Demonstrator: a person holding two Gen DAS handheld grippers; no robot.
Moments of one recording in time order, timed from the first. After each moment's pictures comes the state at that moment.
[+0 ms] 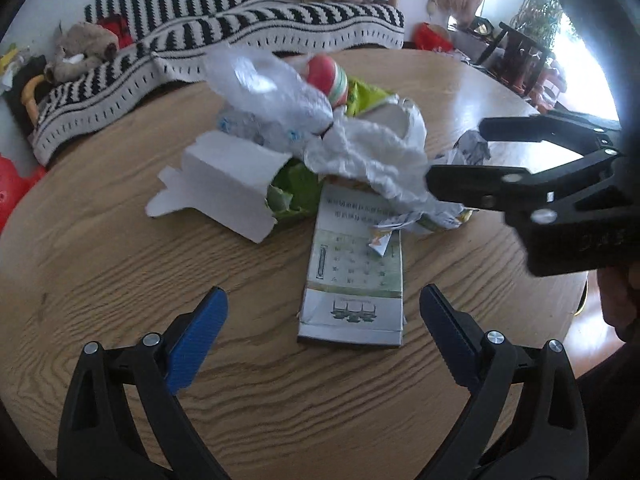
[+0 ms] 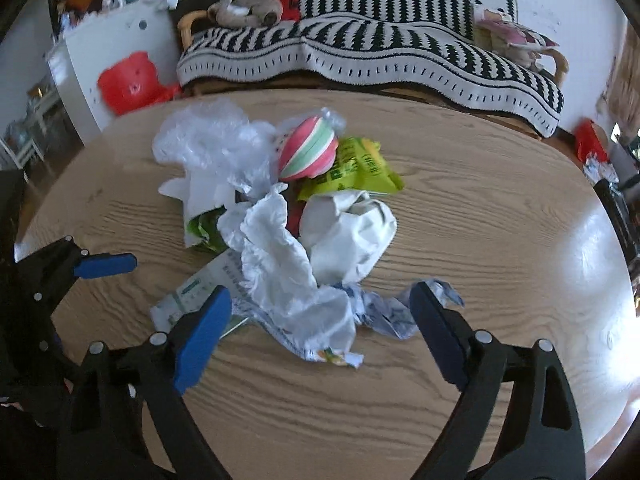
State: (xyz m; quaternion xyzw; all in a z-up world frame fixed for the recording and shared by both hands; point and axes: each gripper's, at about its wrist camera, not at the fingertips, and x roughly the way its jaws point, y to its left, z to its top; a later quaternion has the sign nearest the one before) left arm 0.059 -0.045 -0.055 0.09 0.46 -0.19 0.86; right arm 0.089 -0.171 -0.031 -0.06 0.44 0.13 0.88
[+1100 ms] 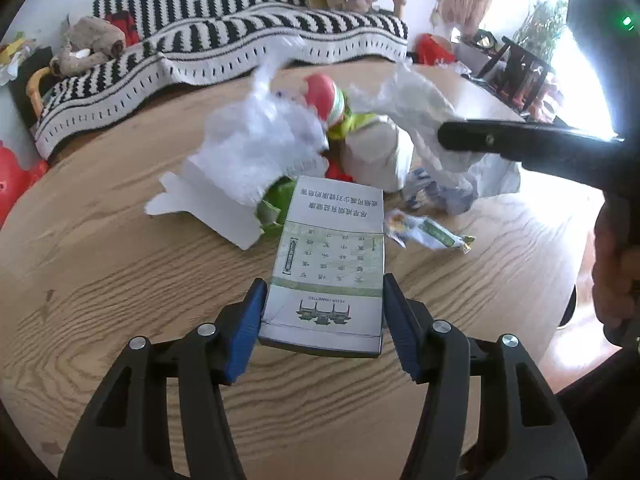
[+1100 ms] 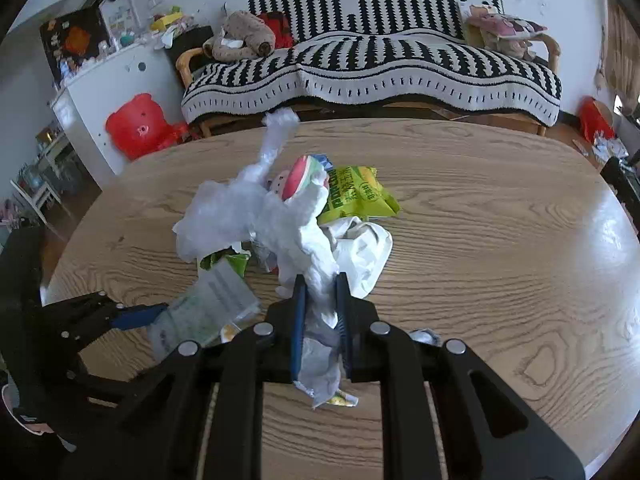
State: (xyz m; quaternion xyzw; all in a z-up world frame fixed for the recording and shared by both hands) left arm 0.053 -0.040 -0.031 0.07 0.45 -0.18 0.87; right arm 0.092 -0.196 -0.006 0.03 0.41 0.15 0.90
